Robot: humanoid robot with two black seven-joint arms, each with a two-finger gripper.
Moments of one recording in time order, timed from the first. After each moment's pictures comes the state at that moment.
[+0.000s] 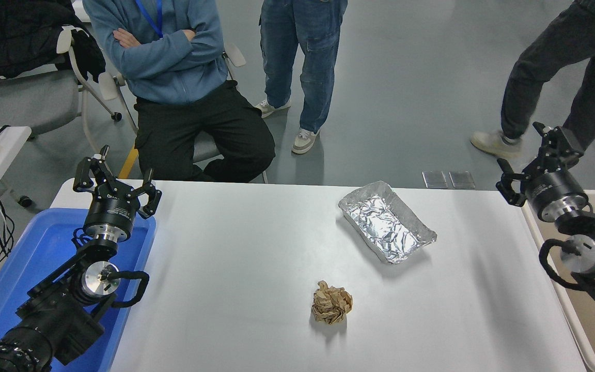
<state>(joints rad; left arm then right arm) -0.54 0.24 -1.02 -0.52 0.17 -0.43 -0.61 0.66 -0.49 0.64 0.75 -0.08 0.05 0.45</state>
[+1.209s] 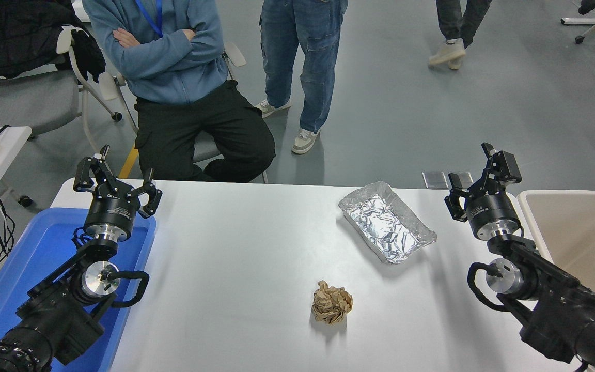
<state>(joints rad) -0.54 0.24 -1.02 -0.53 0.17 -0.43 -0.61 0.63 -0.25 0.66 0.65 -0.10 0.01 0.64</state>
